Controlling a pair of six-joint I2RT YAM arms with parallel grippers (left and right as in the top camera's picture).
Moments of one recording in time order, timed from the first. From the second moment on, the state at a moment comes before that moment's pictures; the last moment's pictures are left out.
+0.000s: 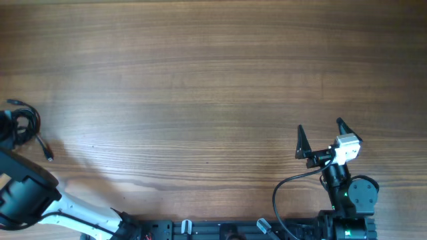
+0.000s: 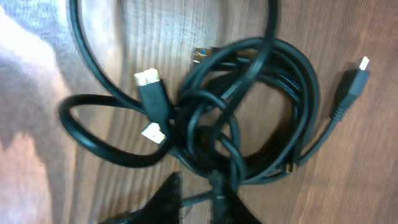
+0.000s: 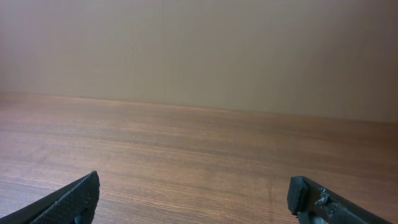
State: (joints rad) left arm 0.88 1.98 1.50 -0.79 -0.05 -0.83; right arm -0.02 0.01 0.01 0.01 -0.20 -0.01
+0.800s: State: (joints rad) left arm 0.83 2.04 1.46 -0.64 -0.07 -0.83; right arm -0.02 0.01 0.01 0.01 -0.20 -0.01
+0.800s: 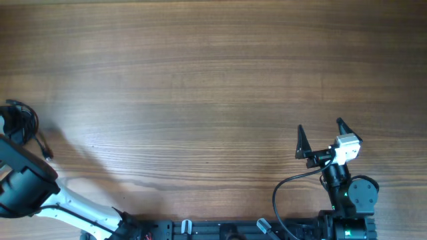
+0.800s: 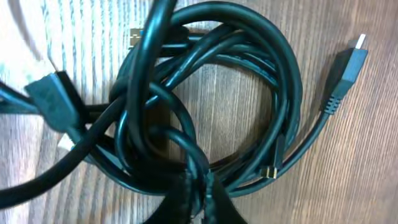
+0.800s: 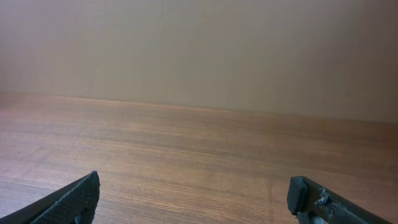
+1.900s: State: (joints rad) left arm -0.35 1.77 1.34 -0.79 0.15 -0.40; right arm -0.02 0.01 0.01 0.01 -0.20 -0.01
